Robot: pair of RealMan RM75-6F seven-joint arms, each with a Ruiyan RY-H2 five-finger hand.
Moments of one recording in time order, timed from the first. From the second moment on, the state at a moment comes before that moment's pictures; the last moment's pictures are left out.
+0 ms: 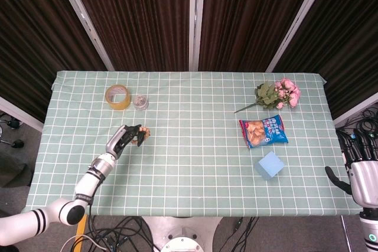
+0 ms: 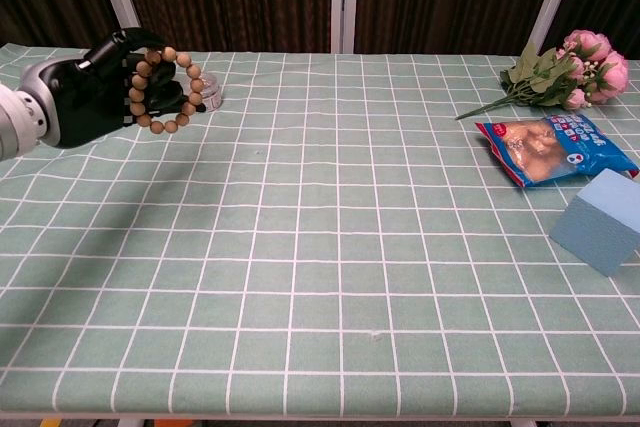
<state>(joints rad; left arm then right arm) -0.59 -1.53 -0.27 -1.49 1.22 0.80 -1.00 0.06 -1.04 0.10 -1.66 -1.61 1.63 -0.02</state>
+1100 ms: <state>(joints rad) -0.58 -1.53 -0.29 -1.51 1.25 0.80 -1.02 0.05 -1.04 0.10 -1.67 -1.61 1.65 0.01</state>
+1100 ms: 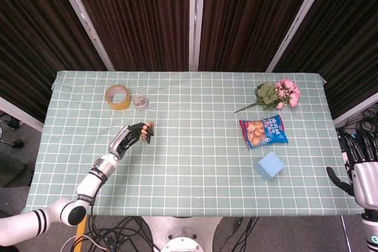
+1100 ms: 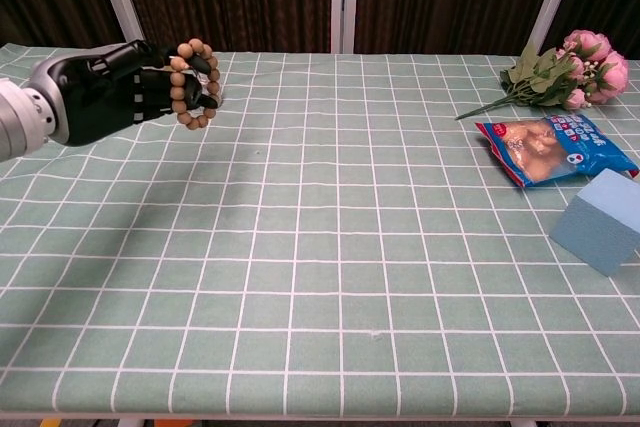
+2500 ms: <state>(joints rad) -0.57 -1.57 -0.14 -1.29 1.47 1.17 -0.04 0.06 -1.05 0.08 -1.62 -1.57 1.57 0.06</state>
